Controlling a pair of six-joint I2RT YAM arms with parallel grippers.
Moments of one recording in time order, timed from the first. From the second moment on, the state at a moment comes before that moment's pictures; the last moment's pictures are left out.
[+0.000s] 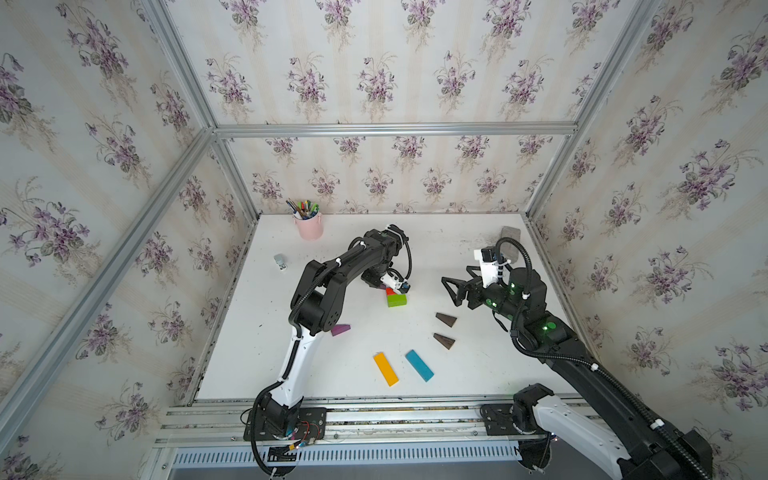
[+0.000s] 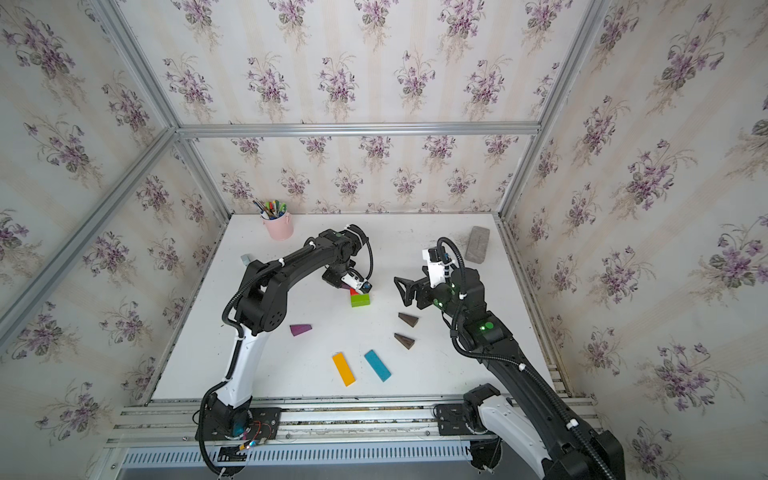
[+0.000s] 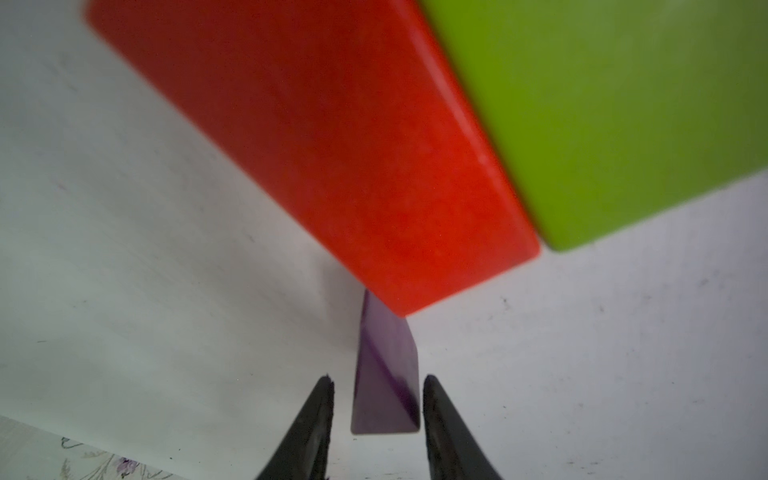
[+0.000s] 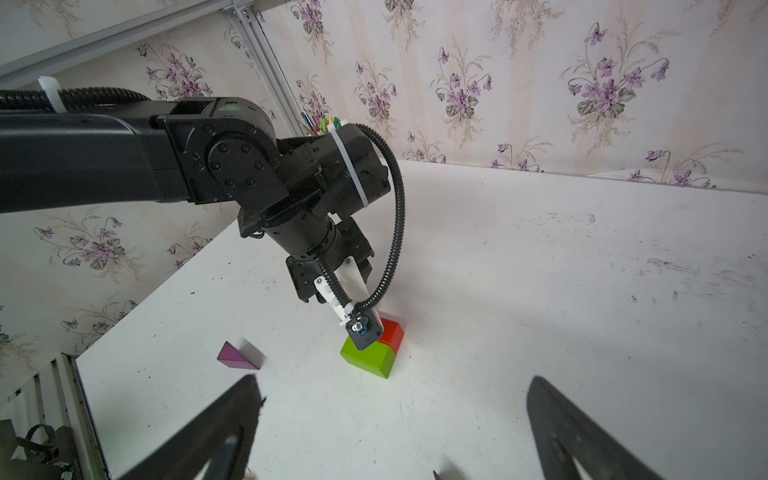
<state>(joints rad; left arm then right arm) -0.56 2.32 1.95 -1.12 -0.25 1.53 0.39 0.89 0.65 -0.06 -0.30 0.19</state>
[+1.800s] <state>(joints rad) -0.54 1.39 0.93 -1.03 -0.26 0.86 0.40 0.82 0.56 -0.03 -0.41 0.26</state>
